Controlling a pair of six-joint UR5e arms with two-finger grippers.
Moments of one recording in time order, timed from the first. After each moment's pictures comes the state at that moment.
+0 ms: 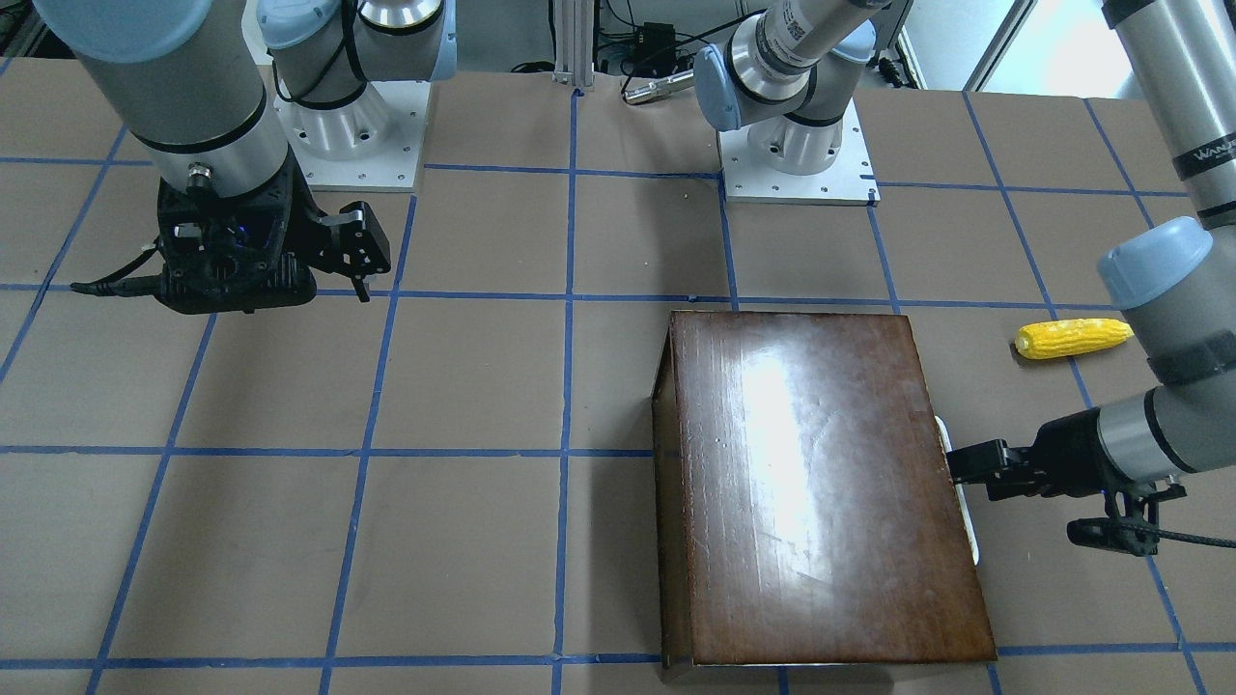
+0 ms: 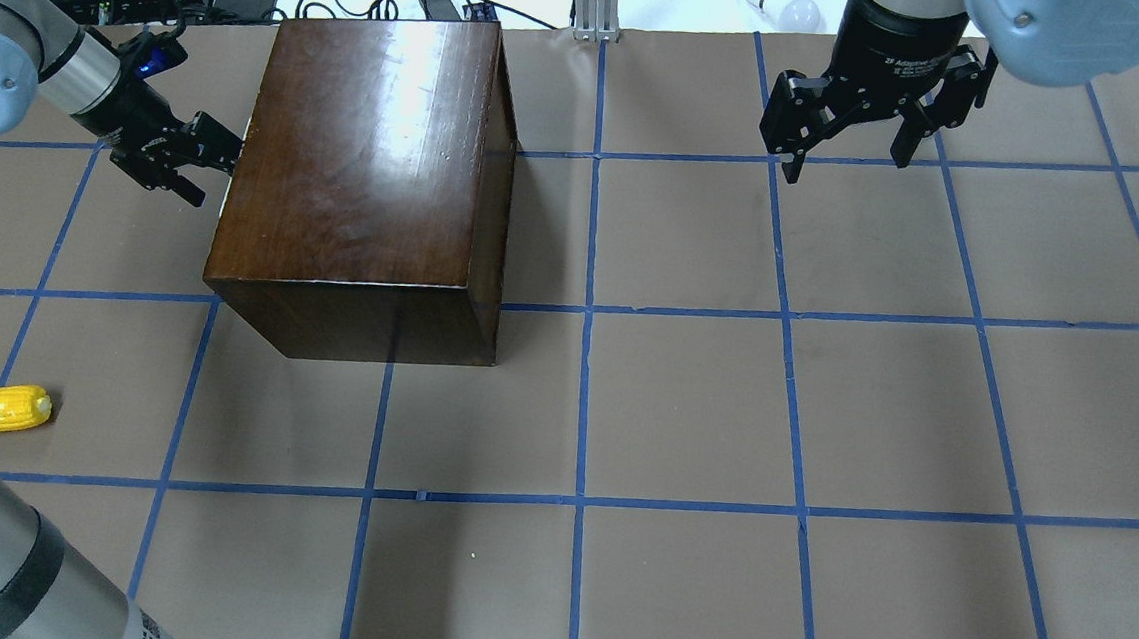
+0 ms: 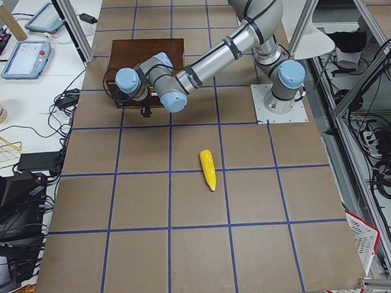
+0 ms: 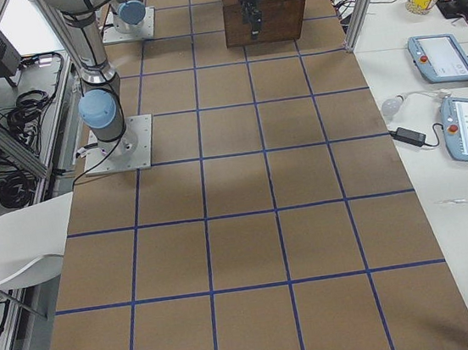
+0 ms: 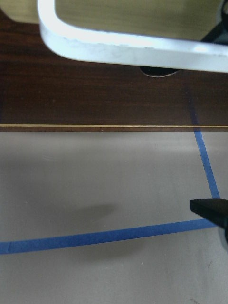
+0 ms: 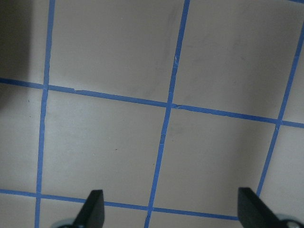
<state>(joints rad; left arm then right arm) -1.14 -2.07 -1.47 -1.40 1.26 0.50 1.64 -1.41 1.41 -1.52 -1.62 -0.10</state>
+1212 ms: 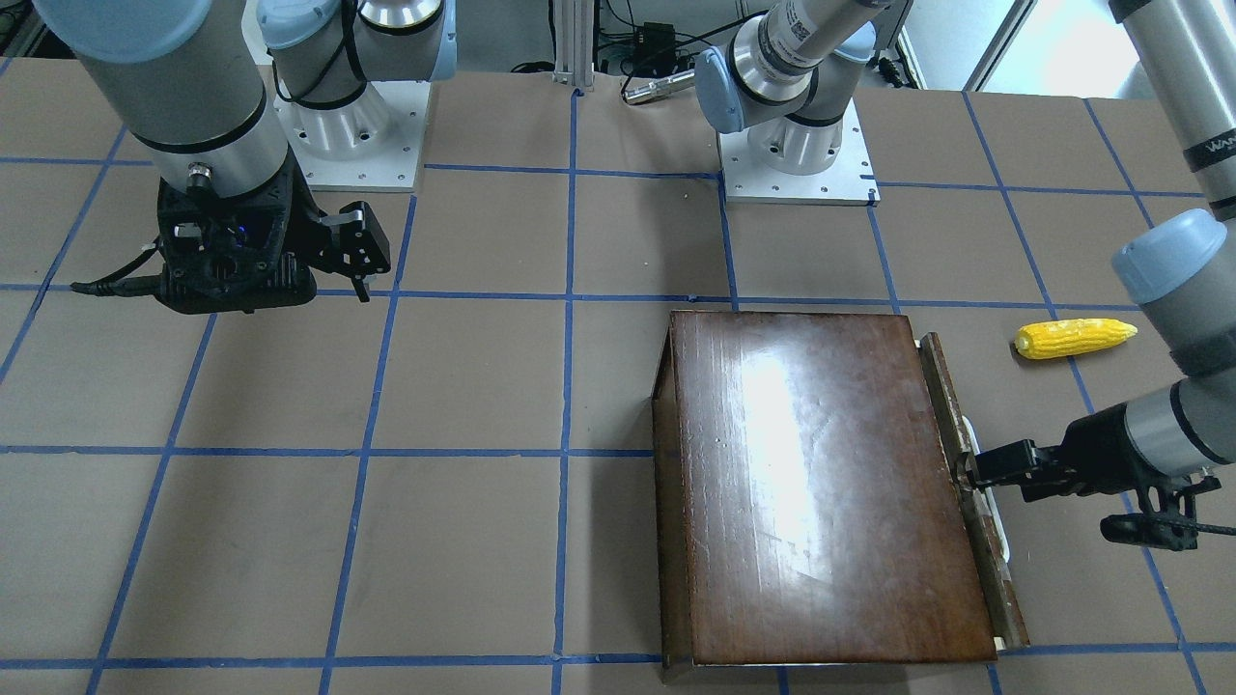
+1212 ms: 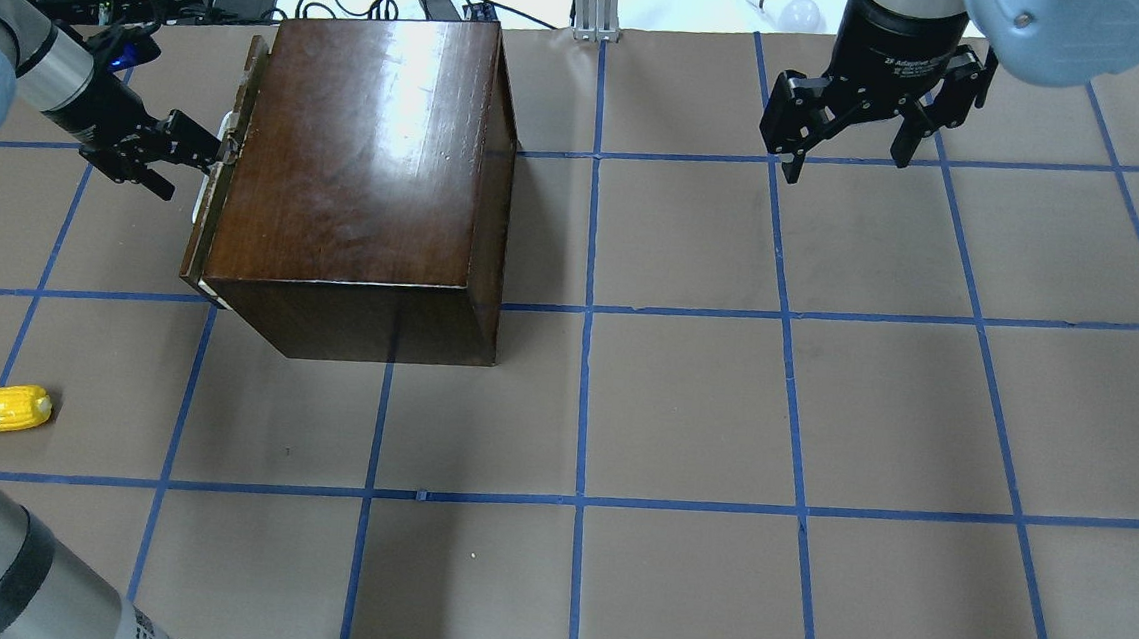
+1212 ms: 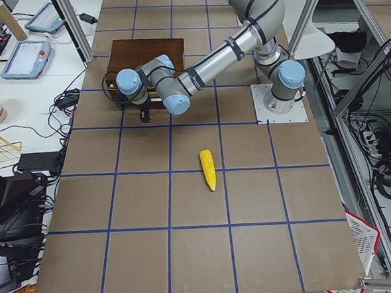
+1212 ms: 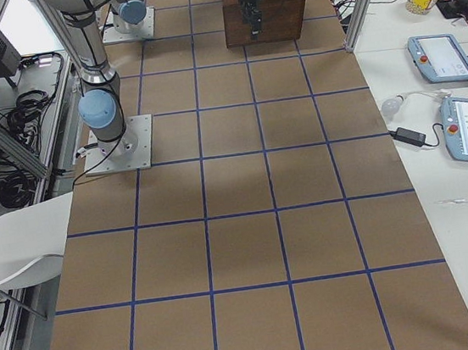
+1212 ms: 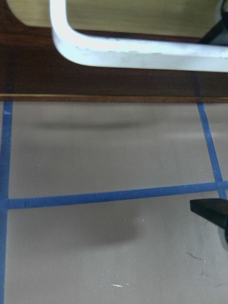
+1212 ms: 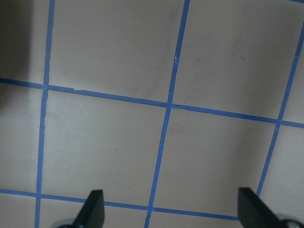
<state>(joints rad) -1.10 -2.06 -1.48 -1.35 1.31 0.51 1.64 -1.41 1.41 -1.52 -1.62 -0.10</state>
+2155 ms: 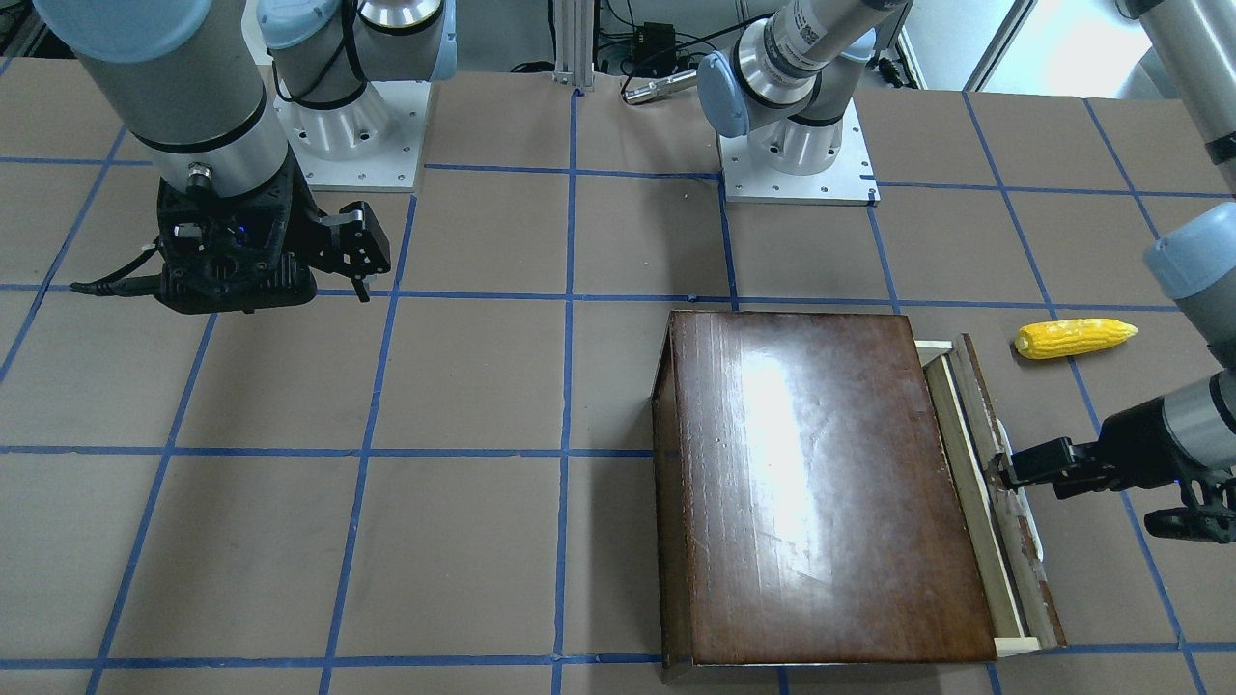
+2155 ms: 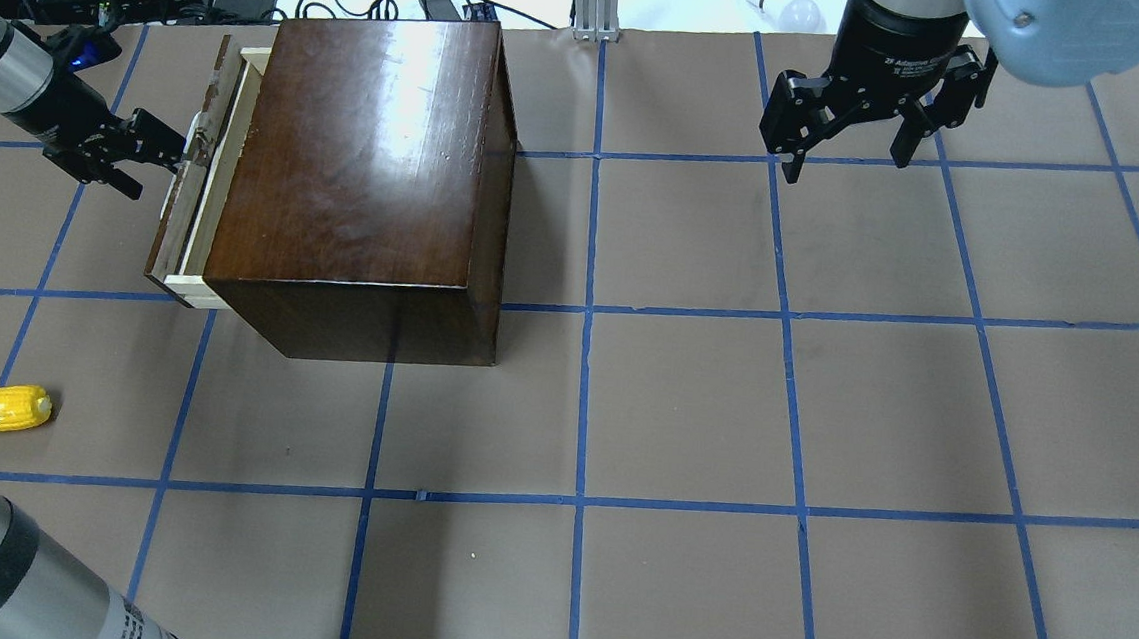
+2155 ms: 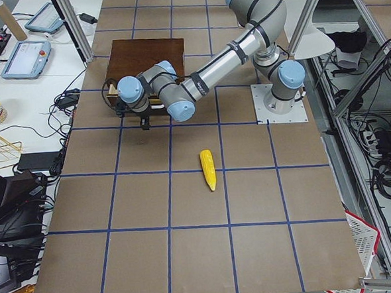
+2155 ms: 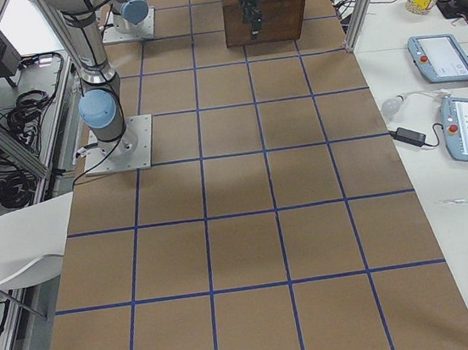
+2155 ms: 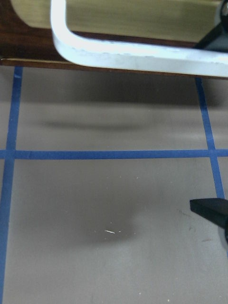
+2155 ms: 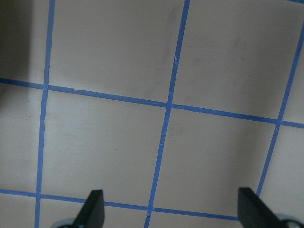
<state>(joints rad) -1.04 -2.07 -1.46 -1.34 1.31 0.53 1.64 -1.41 1.41 -1.52 -1.62 -0.10</state>
